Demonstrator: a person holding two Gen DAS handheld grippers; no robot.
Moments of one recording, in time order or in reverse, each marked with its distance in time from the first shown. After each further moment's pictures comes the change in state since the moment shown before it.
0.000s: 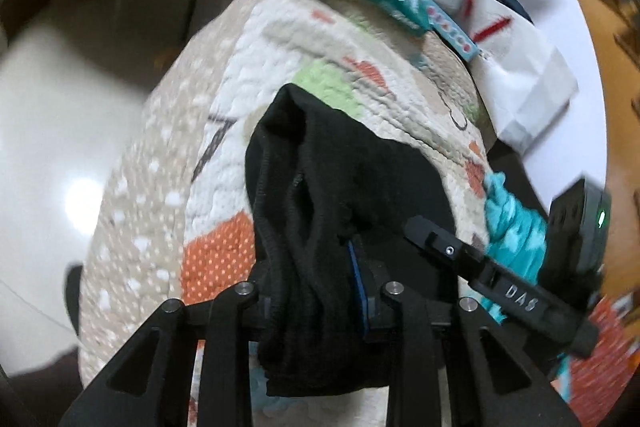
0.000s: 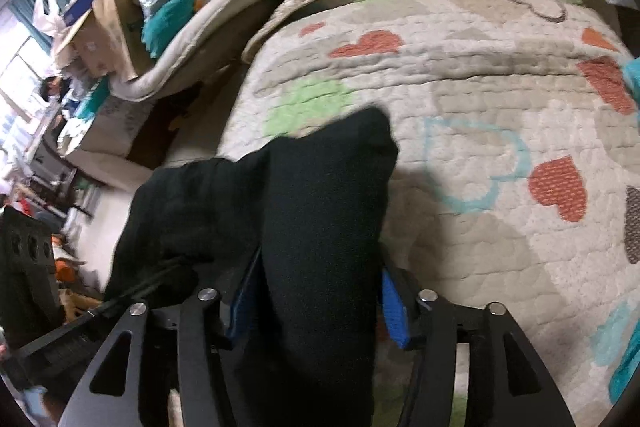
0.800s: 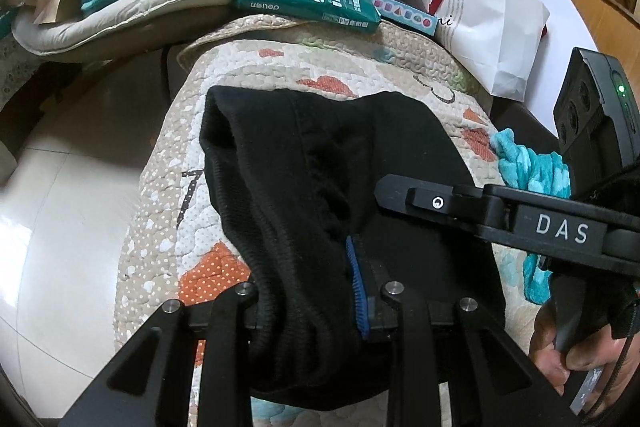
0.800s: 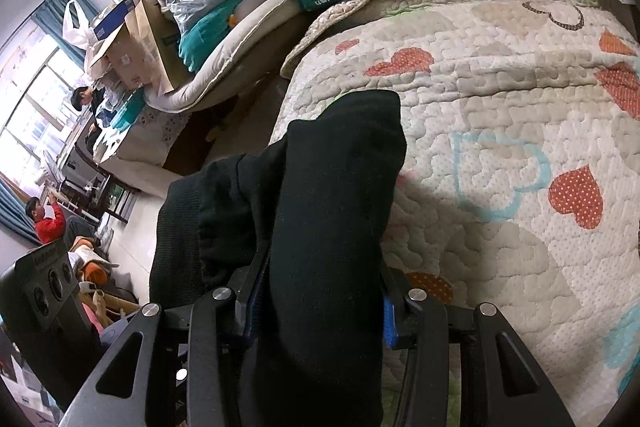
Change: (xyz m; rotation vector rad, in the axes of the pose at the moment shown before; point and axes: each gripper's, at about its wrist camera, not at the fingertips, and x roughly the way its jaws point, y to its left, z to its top) left arm -0.006 -0.067 -0.031 0.363 -0.137 0.170; right arm -0.024 0.013 0.004 0.008 -0.020 0.159
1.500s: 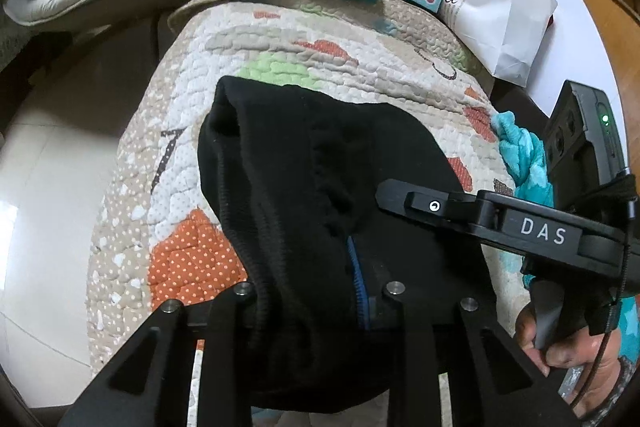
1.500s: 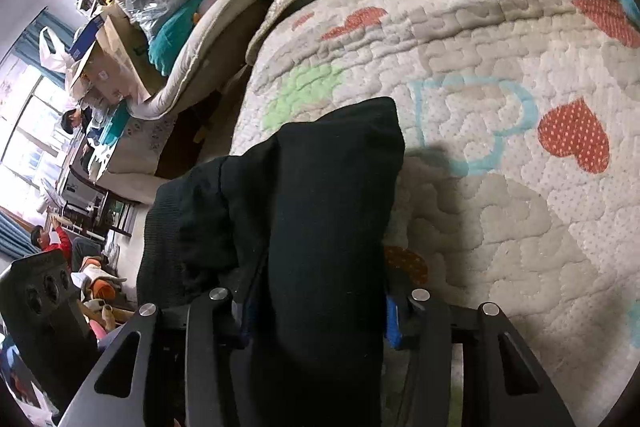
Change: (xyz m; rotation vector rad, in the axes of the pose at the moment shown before) left arm 0.027 0.004 -0.012 -0.032 0.089 -0.038; right arm 0.018 -0.038 -0.019 0.118 0.029 0.014
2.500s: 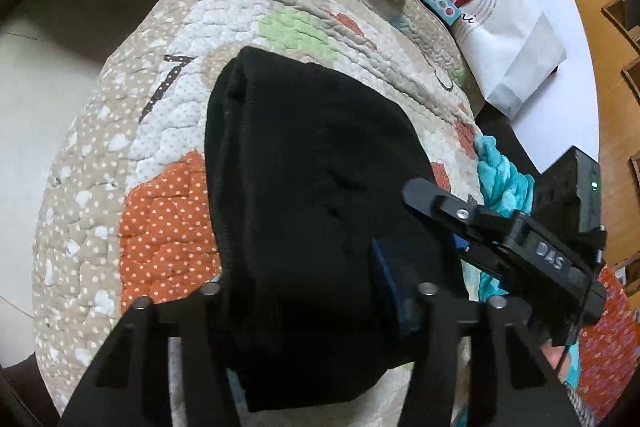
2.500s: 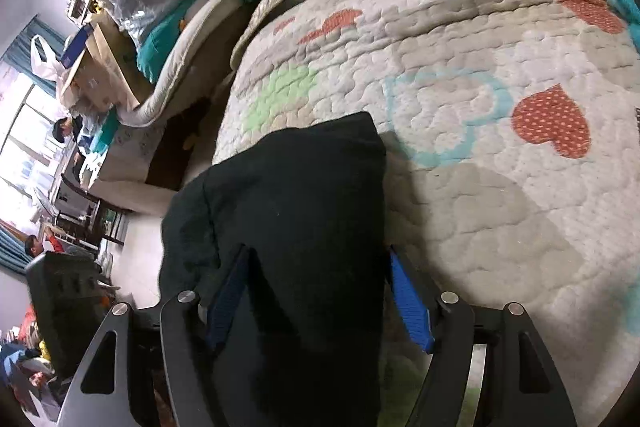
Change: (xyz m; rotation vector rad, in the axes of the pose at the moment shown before) left arm 0.018 0.040 -0.013 -0.235 0.094 -0.193; right arm 0.005 -0.016 -0.009 0.044 -0.011 -0.042
